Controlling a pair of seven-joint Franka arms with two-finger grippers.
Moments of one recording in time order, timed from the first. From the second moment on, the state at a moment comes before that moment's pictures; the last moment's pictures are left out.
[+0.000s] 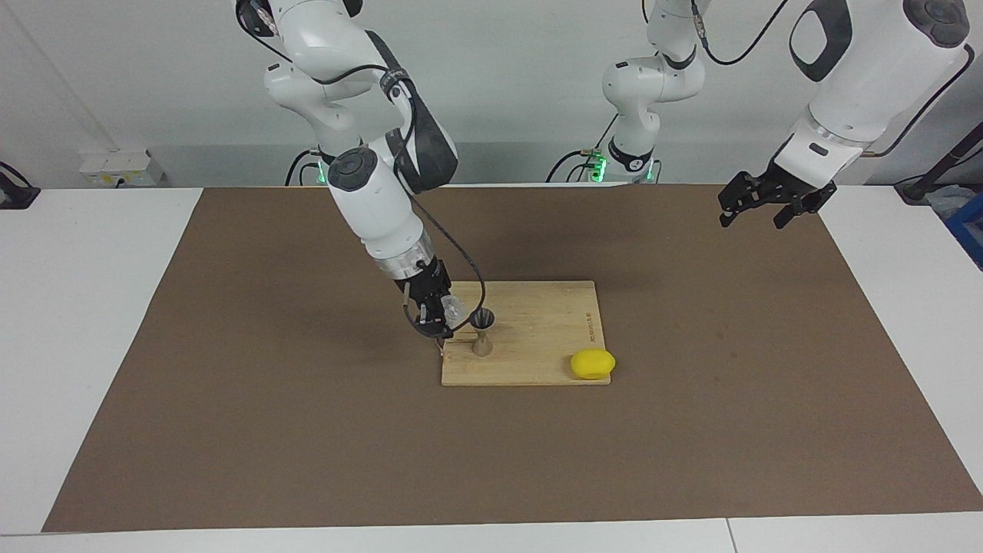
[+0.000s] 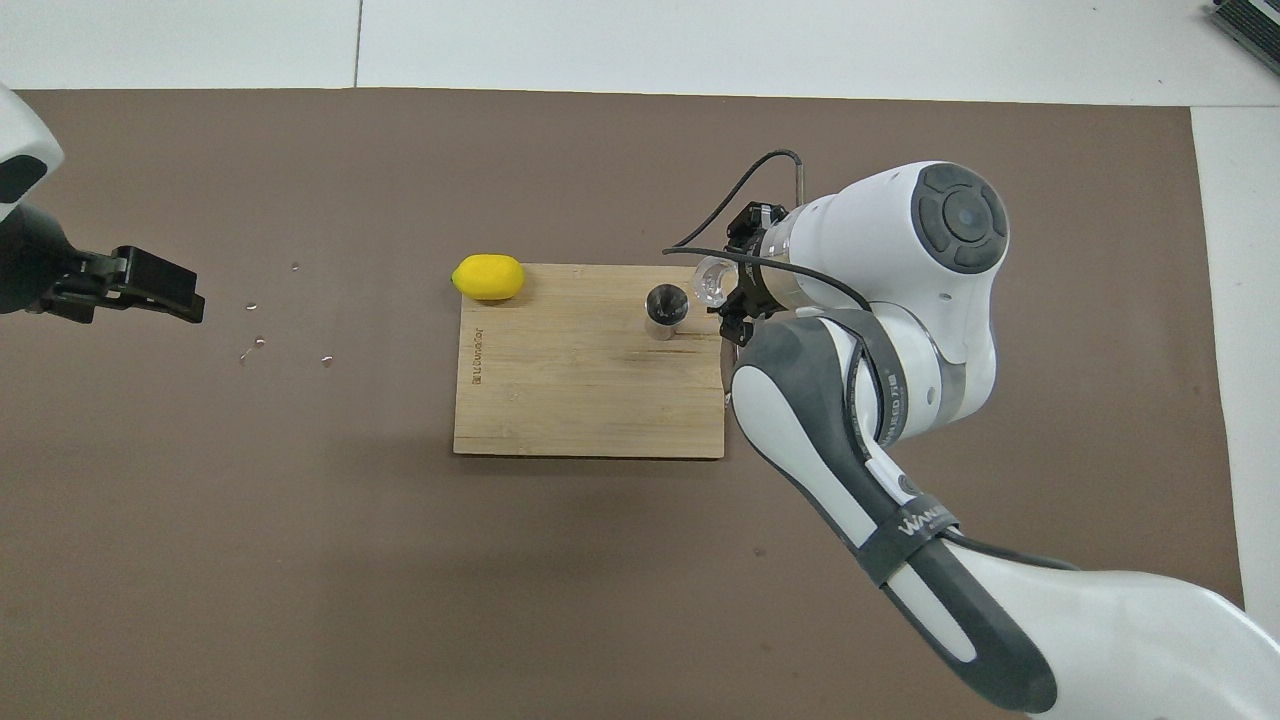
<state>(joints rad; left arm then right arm) 0.07 0.08 -0.15 -1.51 -0.05 1.53 0.00 0.33 0.34 0.07 -1.70 0.24 2.27 1.89</state>
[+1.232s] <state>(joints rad) 0.05 0.07 -0.16 -1.50 -0.01 1.52 0.00 0.39 0.35 0.07 -1.68 -0.02 2.26 1.90</state>
